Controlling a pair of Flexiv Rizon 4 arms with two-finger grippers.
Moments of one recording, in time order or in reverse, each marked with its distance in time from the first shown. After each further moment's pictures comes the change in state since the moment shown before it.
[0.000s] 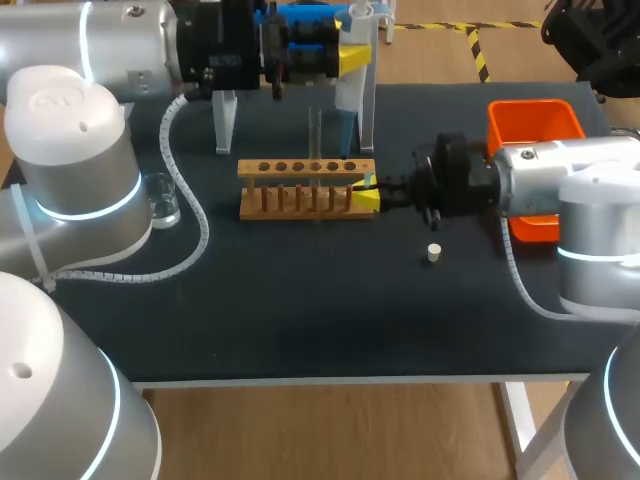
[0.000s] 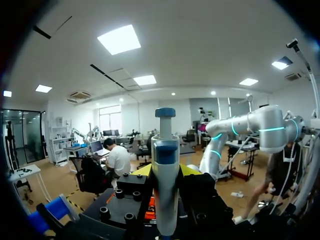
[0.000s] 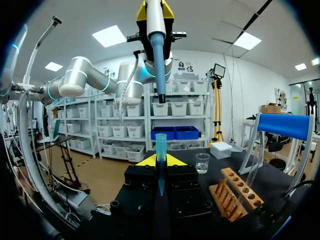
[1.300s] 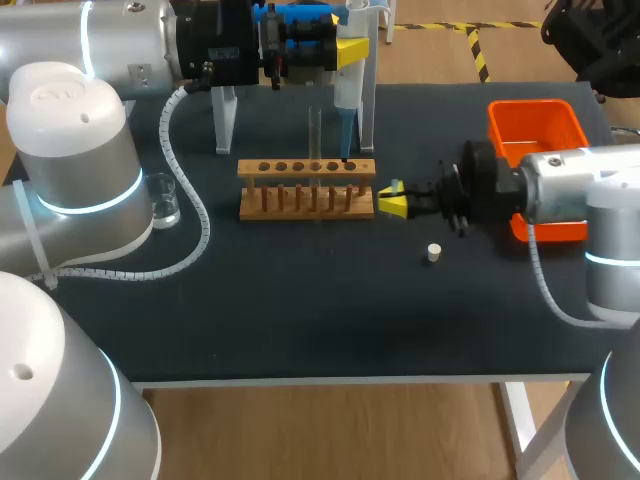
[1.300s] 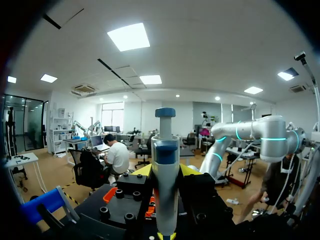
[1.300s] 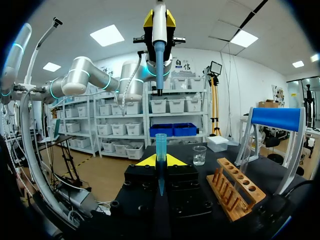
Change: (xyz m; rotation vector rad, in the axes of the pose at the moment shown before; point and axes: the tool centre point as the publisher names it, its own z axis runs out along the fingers) left arm -0.011 0.001 -0.002 0.010 -0.015 -0.087; right arm 0.002 -0.015 -0.032 0.019 -0.015 0.019
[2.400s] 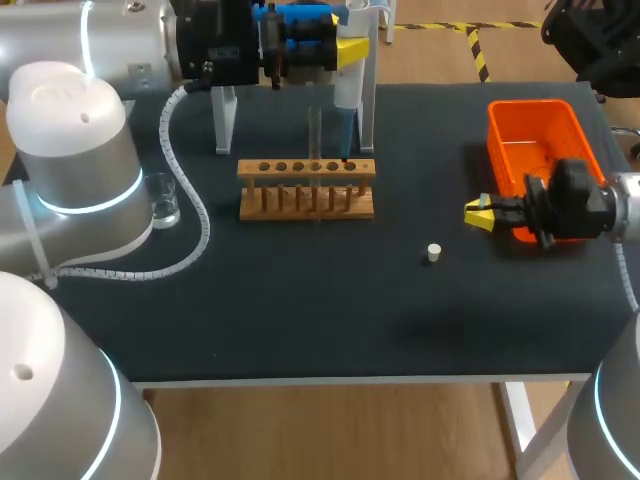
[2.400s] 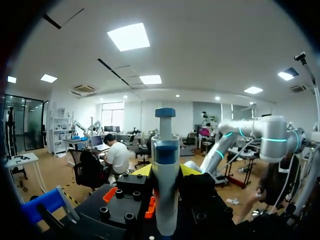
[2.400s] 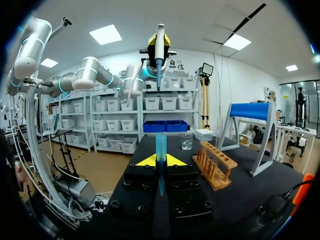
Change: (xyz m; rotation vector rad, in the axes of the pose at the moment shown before) left arm 0.000 0.000 0.000 0.000 0.000 0.000; right arm 0.004 -0.035 -0.124 0.023 -0.074 -0.021
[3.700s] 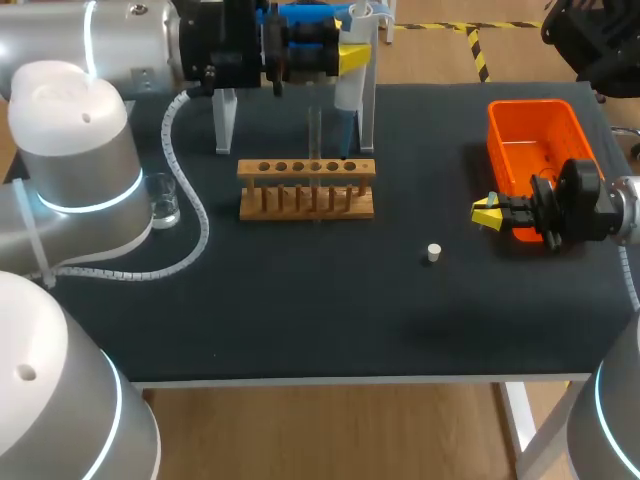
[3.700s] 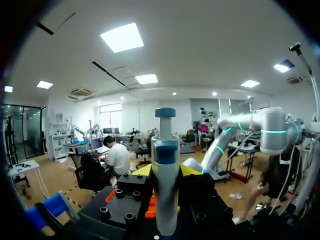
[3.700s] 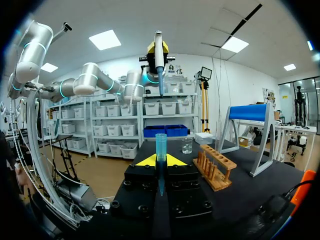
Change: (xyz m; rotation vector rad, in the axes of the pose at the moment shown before) left arm 0.000 0.004 0.001 -0.011 0.010 0.048; right arm 0.003 0.004 -0.013 -0.052 -0.001 0.019
